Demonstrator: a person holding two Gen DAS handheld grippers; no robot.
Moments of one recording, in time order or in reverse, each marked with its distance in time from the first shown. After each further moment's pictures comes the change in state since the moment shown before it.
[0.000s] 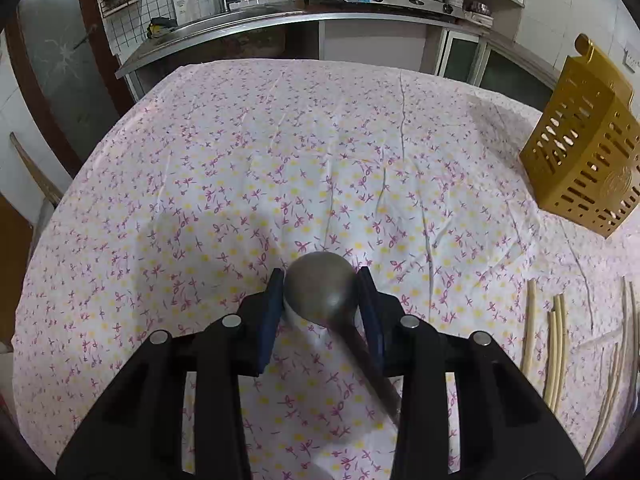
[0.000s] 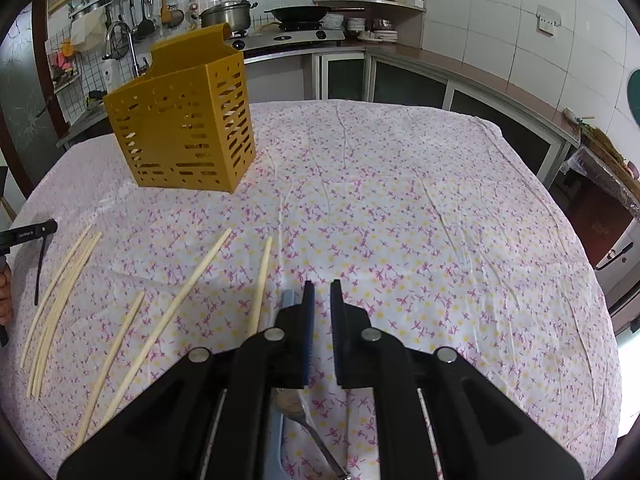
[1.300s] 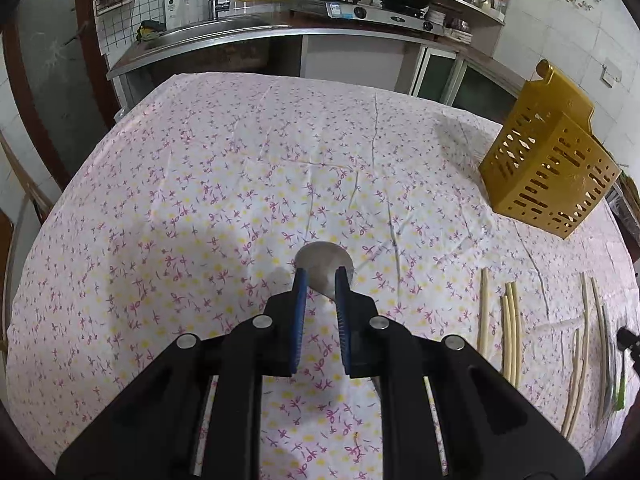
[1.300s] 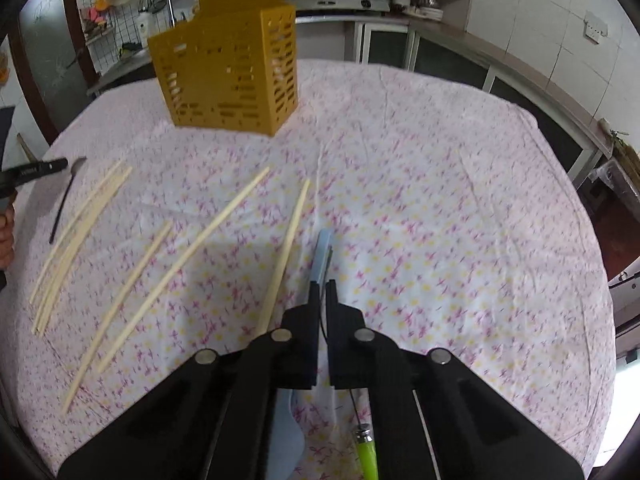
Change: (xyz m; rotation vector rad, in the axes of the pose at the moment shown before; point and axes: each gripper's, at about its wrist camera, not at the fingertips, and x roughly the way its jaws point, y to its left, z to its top) left arm -0.036 0.006 -0.014 -0.004 -0.040 -0.093; right arm -0.006 0.011 -0.019 -0.130 0.125 0.078
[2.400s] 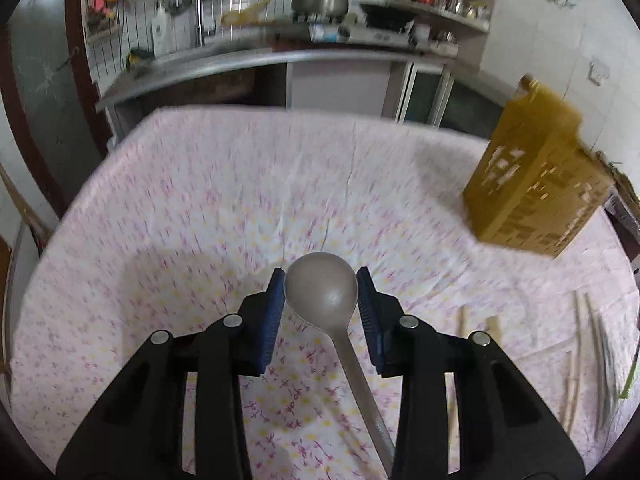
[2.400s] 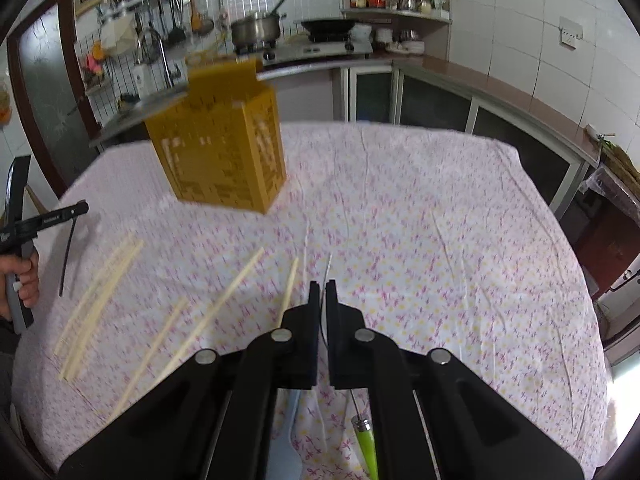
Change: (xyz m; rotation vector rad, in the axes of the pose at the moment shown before) left arm -0.011 -0.022 0.022 0.045 -0.102 -0.012; right arm -0.038 -0.017 0.031 0.074 -0.166 0.024
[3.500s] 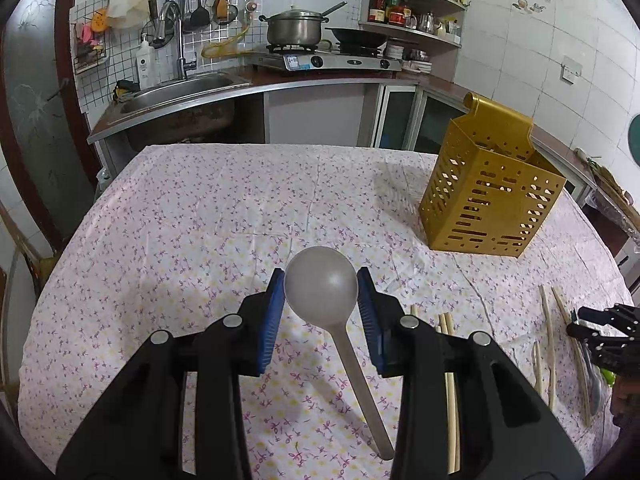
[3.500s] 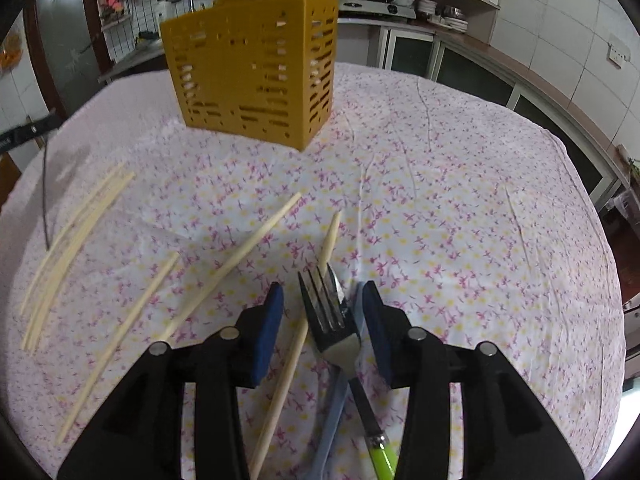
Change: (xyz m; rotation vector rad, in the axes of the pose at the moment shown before) left arm -0.034 -0.021 -0.007 0.053 -0.075 -0.050; right arm 0.078 0.040 -0.023 -0.157 0.179 -0.002
